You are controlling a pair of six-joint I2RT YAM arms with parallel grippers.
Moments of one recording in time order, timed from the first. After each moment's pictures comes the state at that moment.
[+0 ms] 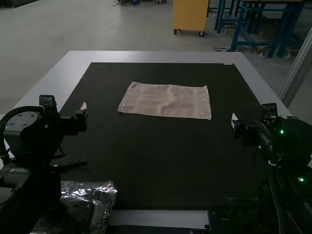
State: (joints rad) left arm -0.02 0.01 0.01 0.01 -0.08 0.03; right arm 0.08 0.01 0.01 -0.09 -0.02 -0.12
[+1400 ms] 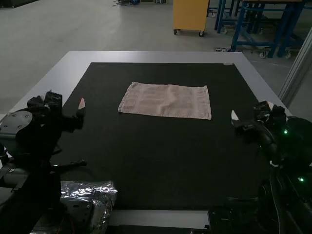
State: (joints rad) left arm -0.02 0.01 0.01 0.13 -0.08 0.40; right arm 0.08 0.01 0.01 0.02 -0.07 -0.47
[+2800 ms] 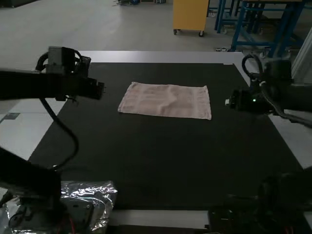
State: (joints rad) left arm -0.03 1.28 0.75 -0.01 0.00 0.18; right arm -0.03 1.24 0.68 -0.16 -0.20 0.00
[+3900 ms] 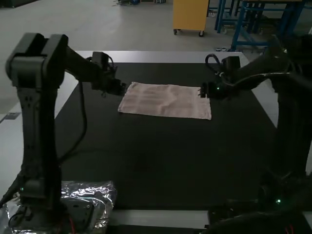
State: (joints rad) left arm -0.07 2.12 1.41 -0.03 0.06 0.15; right arm 0.14 2.00 1.21 0.05 -0.17 0.02
